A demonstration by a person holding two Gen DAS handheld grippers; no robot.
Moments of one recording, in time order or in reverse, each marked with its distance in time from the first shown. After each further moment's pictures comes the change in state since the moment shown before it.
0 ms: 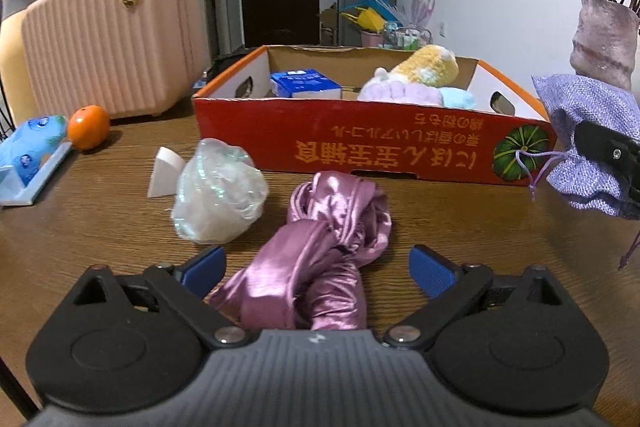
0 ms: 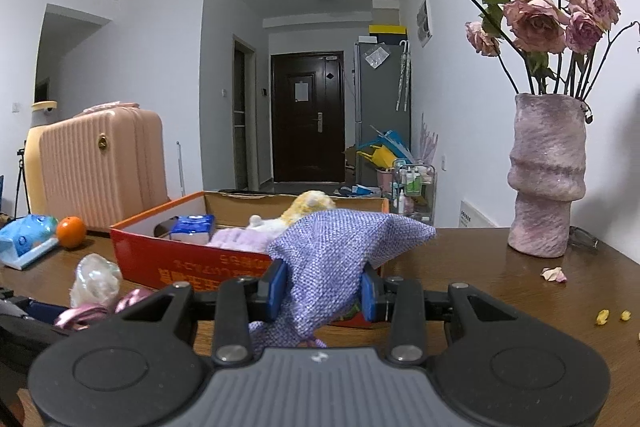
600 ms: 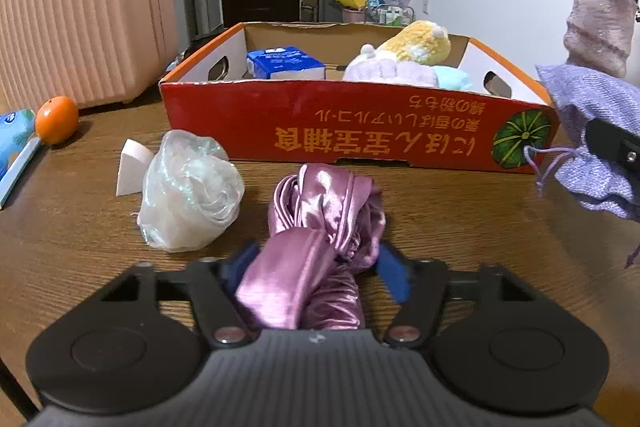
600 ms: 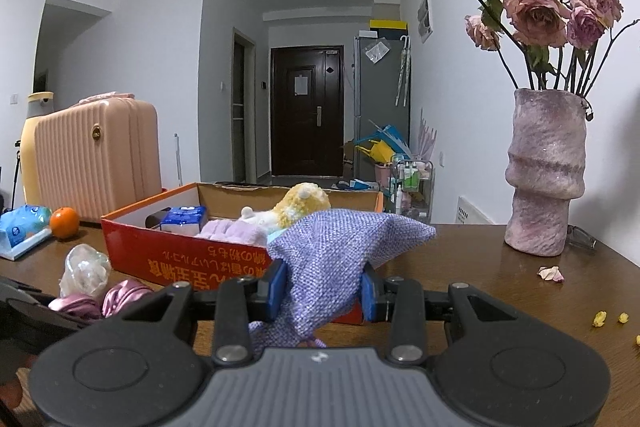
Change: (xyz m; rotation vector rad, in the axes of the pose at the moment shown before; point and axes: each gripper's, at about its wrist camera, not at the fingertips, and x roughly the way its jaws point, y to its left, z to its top) left arm 0.029 0.001 0.010 0.023 0.081 -0.062; right arm 0.006 -0.005 -0.002 -0.014 0.019 -0.002
